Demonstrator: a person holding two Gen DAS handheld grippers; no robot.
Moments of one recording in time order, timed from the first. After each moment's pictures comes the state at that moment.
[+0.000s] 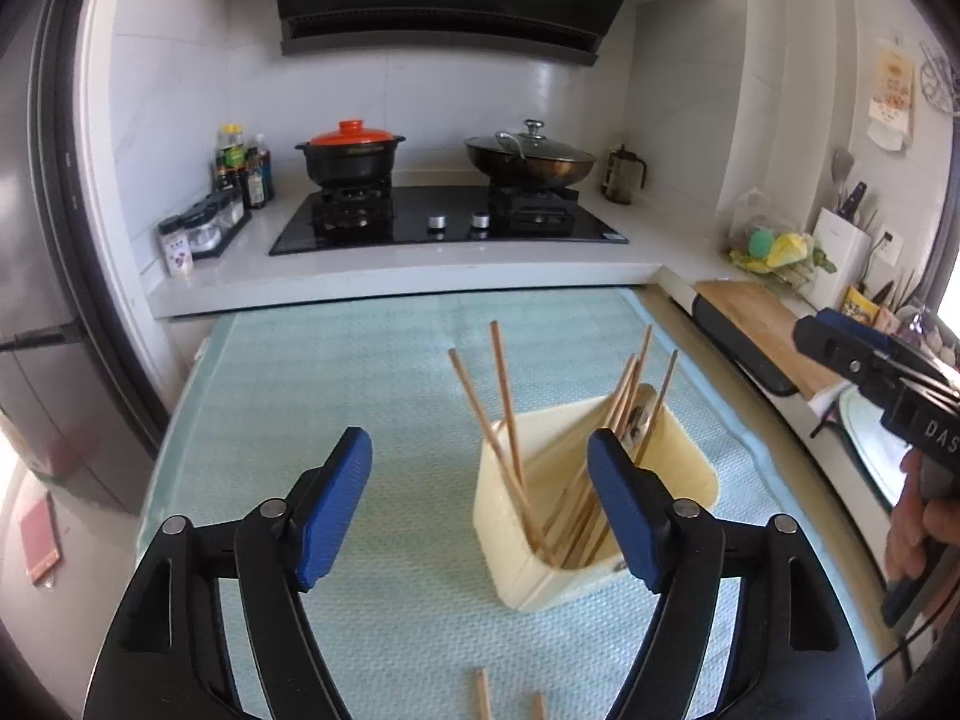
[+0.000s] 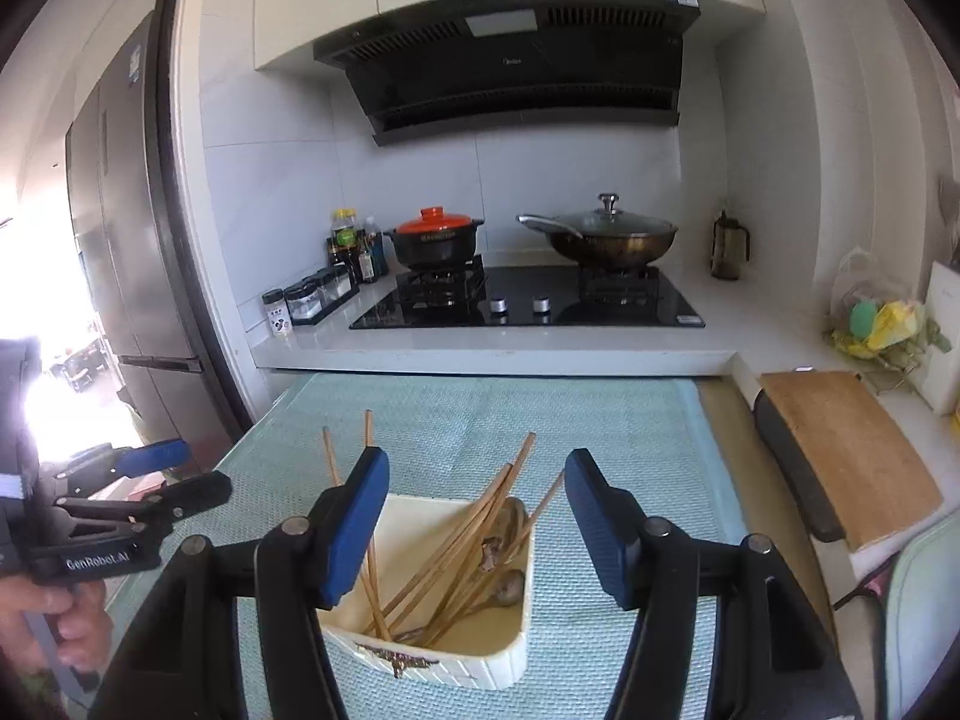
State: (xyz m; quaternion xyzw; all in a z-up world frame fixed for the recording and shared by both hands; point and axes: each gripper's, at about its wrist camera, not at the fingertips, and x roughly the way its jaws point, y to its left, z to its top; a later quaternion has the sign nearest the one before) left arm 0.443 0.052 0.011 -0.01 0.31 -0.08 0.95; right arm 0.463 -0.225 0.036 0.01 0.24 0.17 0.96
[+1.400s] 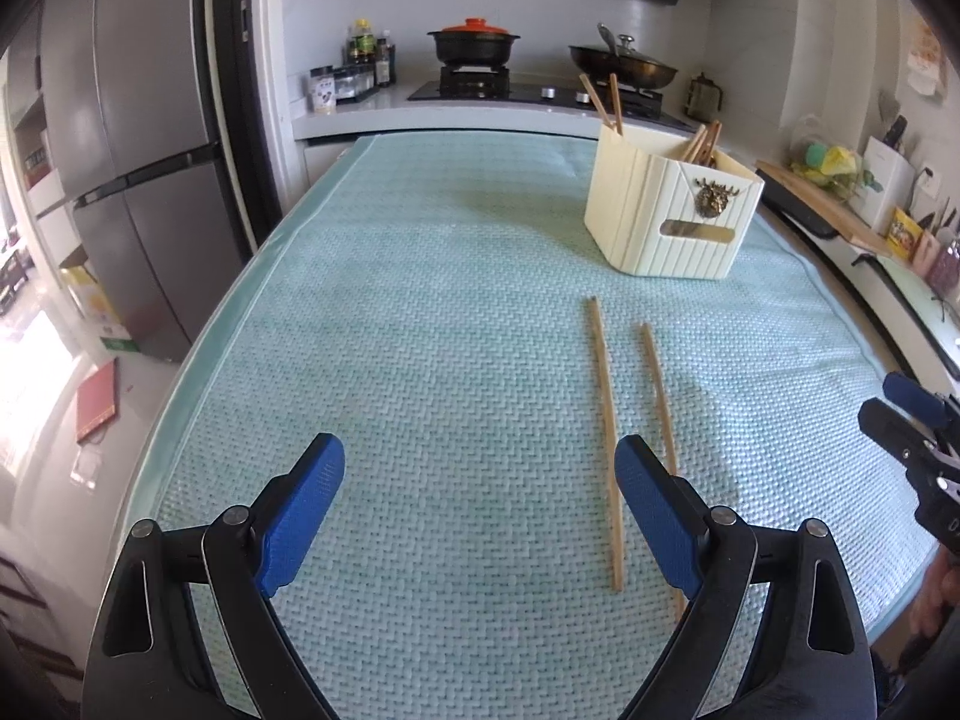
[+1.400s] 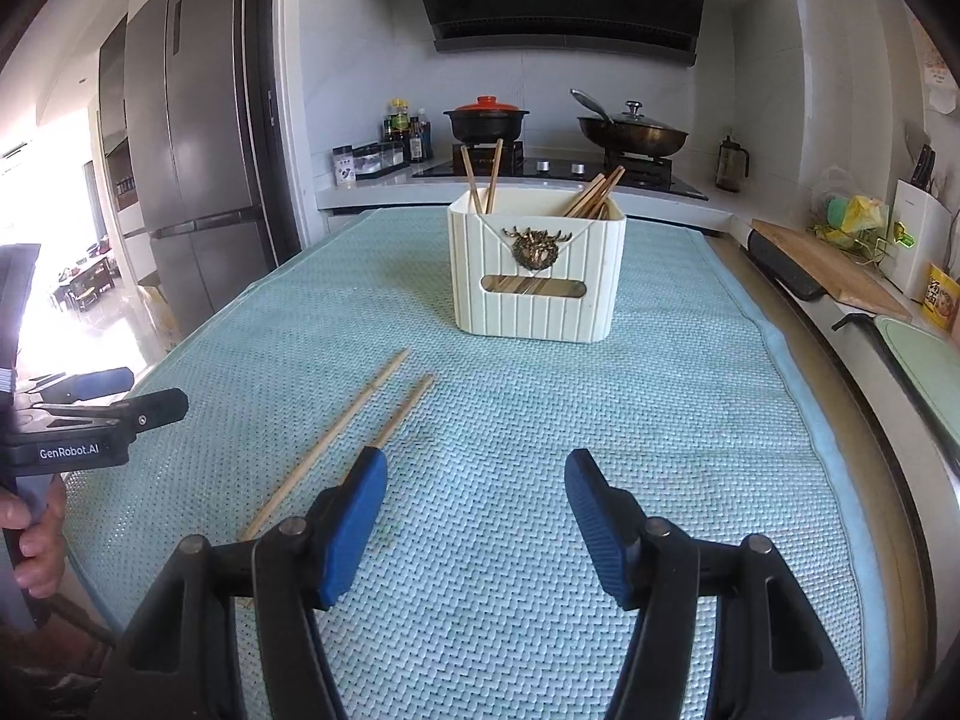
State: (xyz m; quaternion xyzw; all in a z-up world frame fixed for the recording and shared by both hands) left arm 0.225 0.102 -0.128 -0.04 0.38 0.03 0.92; right arm 0.220 -0.181 -0.107 -0.03 0.32 0.18 0.93
